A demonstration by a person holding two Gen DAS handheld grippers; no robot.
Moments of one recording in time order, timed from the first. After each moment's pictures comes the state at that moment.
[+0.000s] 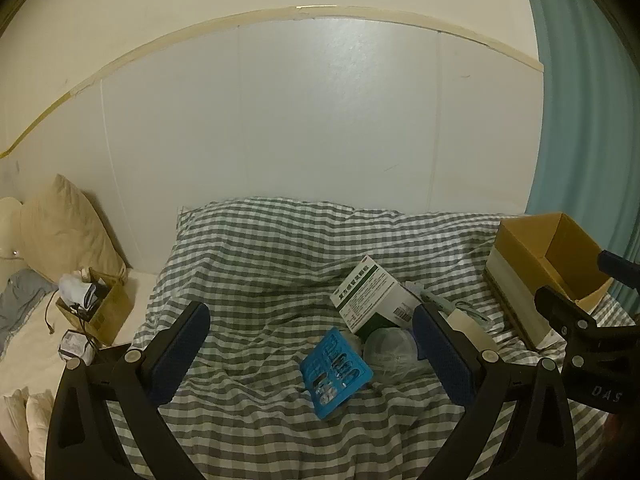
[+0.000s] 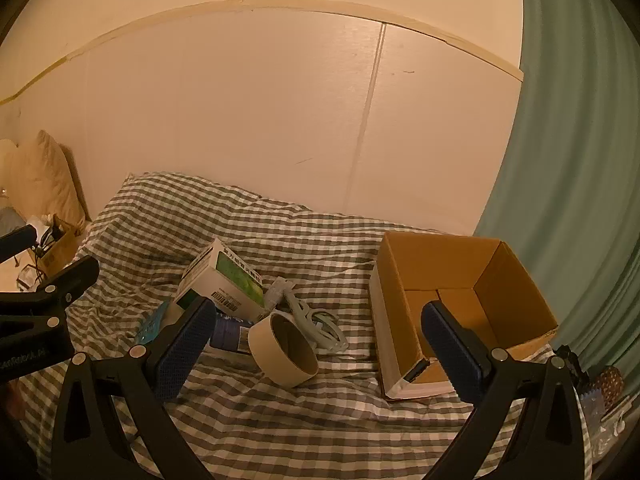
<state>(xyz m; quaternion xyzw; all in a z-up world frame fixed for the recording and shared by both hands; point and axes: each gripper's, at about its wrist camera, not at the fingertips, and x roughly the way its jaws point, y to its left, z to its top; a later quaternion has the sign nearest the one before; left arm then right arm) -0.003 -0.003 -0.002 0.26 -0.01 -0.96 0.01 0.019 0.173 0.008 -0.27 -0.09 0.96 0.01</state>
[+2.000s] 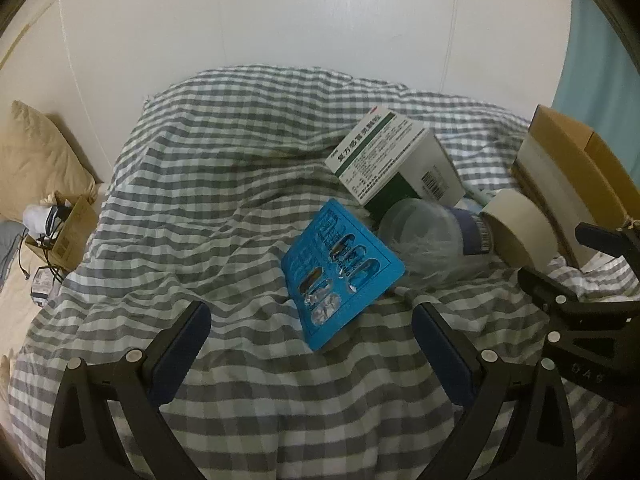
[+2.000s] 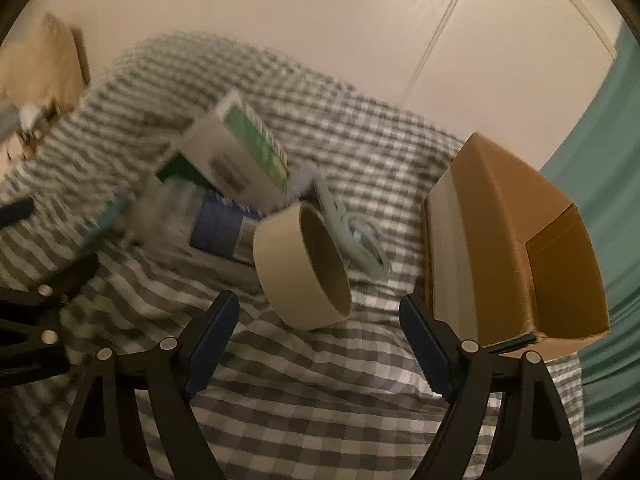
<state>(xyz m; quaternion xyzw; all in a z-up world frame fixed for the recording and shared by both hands) -0.049 0.003 -0.105 0.44 -0.01 -0.90 0.00 -0.042 0.153 -0.091 -0.44 -0.18 0.88 -0.03</state>
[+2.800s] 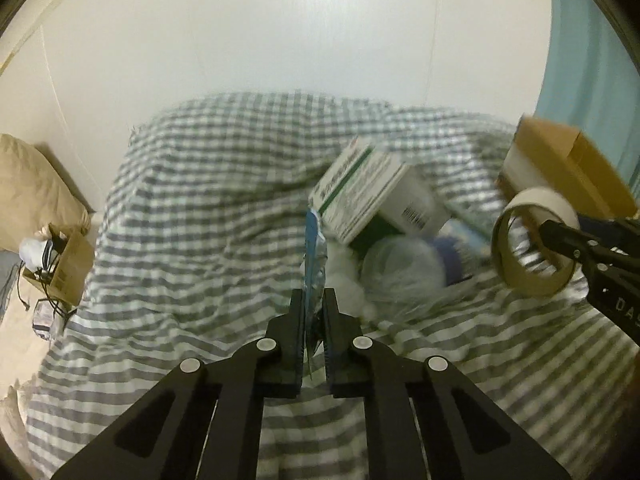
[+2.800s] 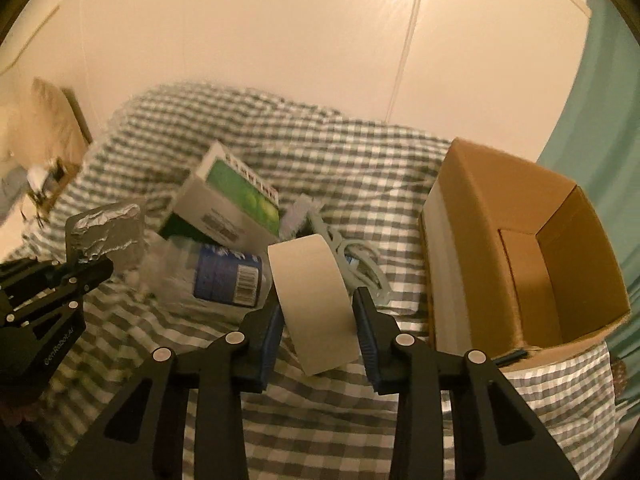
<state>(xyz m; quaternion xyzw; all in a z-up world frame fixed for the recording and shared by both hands) -0.059 0.011 -0.070 0.41 -0.03 -0.91 -0.03 -0.042 0.181 -0.055 -0.41 -0.08 0.91 -0.05</state>
